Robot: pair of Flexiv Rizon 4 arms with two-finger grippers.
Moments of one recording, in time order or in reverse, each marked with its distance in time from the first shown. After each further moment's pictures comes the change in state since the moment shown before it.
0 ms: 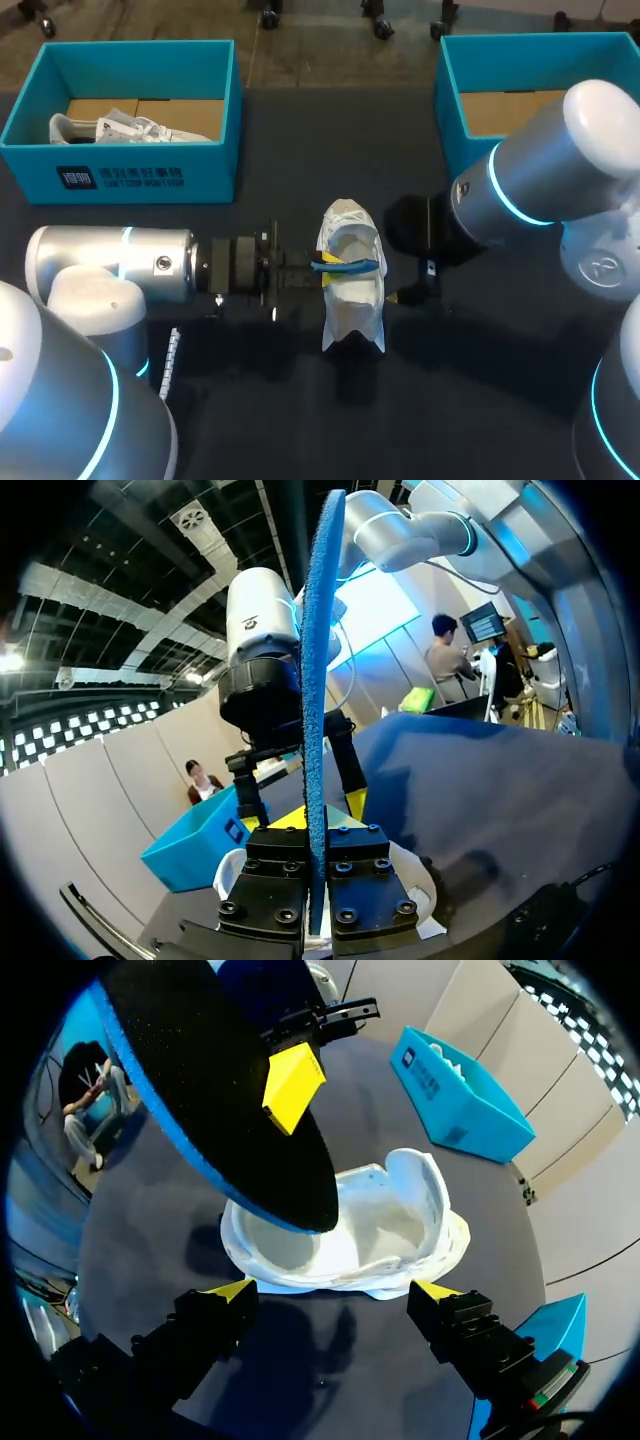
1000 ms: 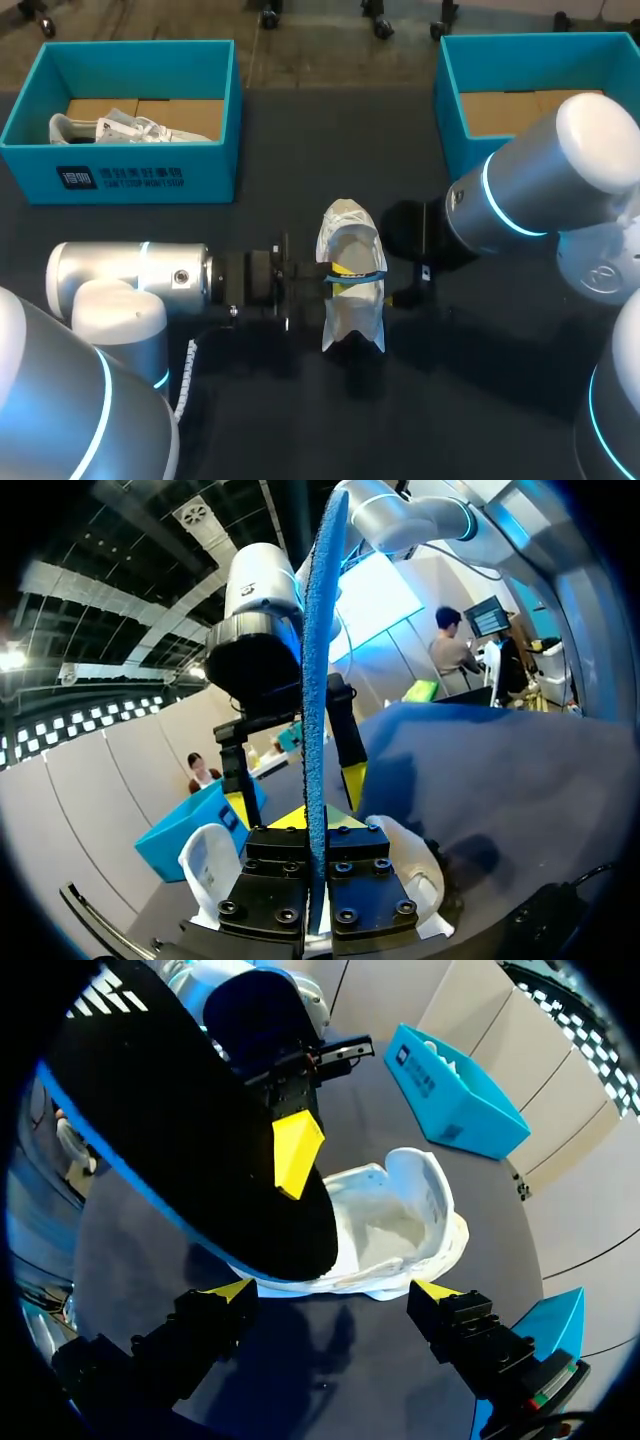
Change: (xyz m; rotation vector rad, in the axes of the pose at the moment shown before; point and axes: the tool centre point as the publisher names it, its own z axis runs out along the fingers) left arm 0.011 0.031 0.017 -0.024 -0.019 -0.007; right arm 0.002 0.001 0.003 0.008 -0.030 0.022
